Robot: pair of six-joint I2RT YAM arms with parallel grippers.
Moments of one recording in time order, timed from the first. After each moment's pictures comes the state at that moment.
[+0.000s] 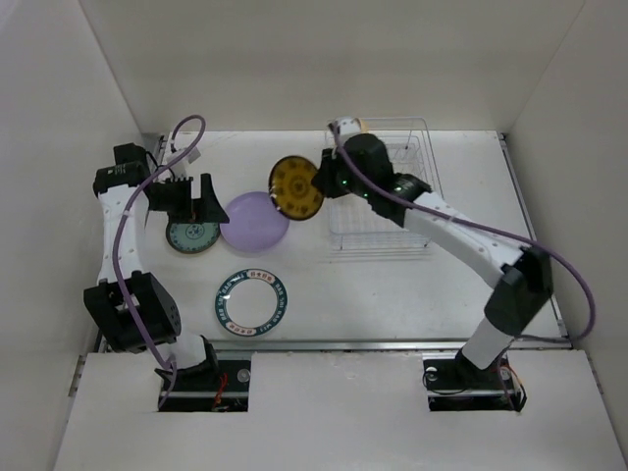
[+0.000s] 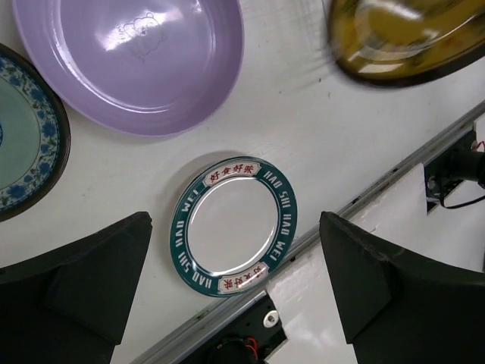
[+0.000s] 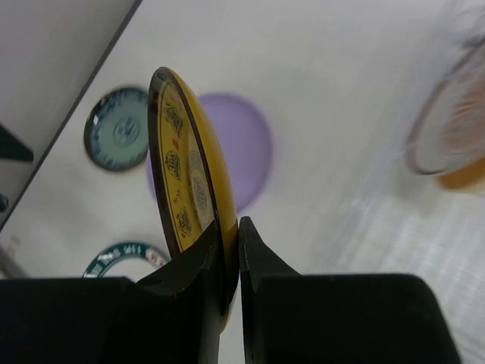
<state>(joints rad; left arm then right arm) 0.28 1.50 1.48 -1.23 0.77 0.35 0.71 1.62 1.56 -0.29 0.07 0.34</state>
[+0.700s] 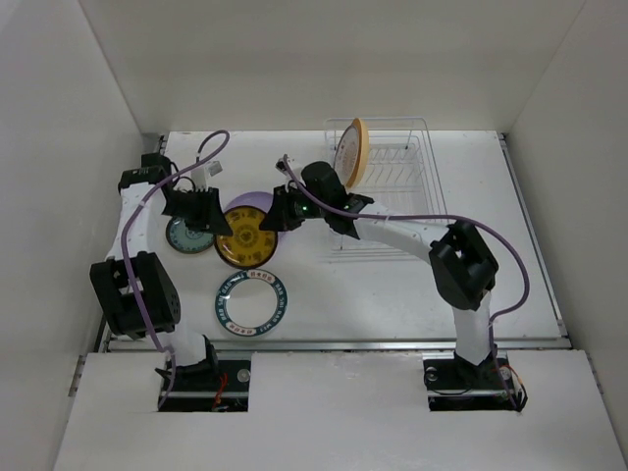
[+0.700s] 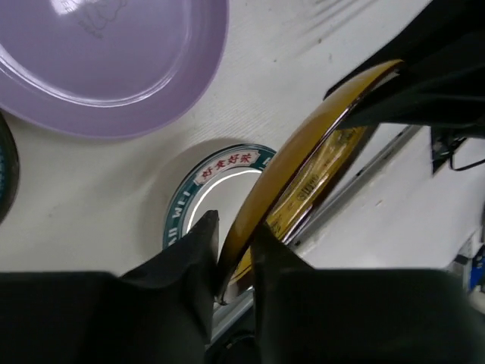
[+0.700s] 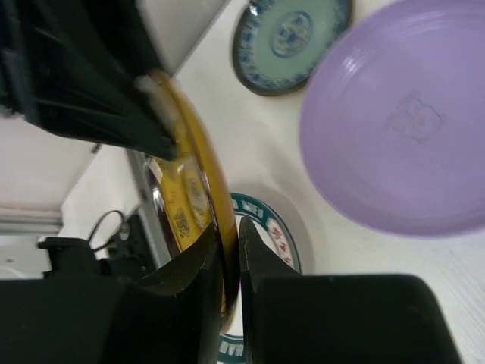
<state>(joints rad) 0.19 1.59 1.37 -1.16 0.76 0.41 0.82 1.98 1.55 0.05 -0.48 0.53</state>
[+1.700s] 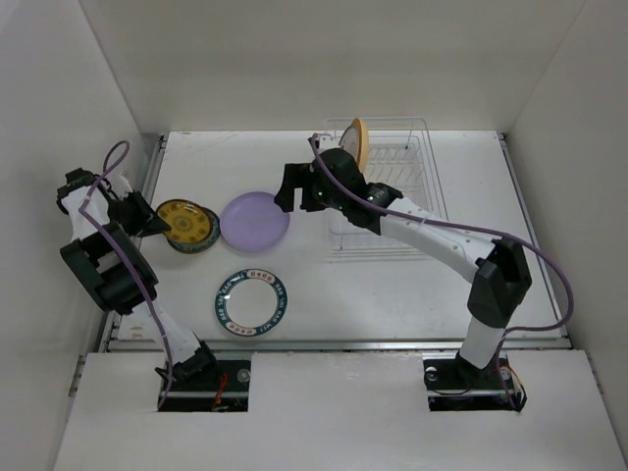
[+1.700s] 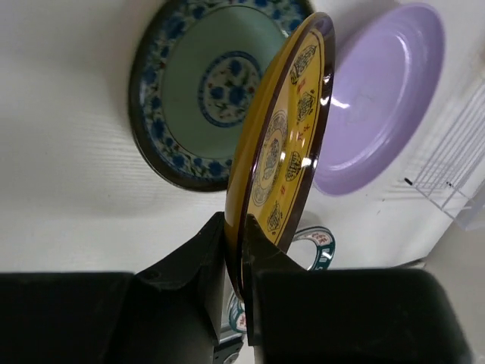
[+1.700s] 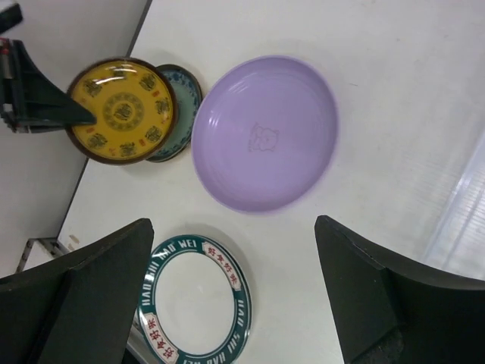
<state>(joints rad) 0.60 1.84 1.53 -1.05 0.62 0.05 0.83 1.79 1.60 -0.26 0.06 0.56</state>
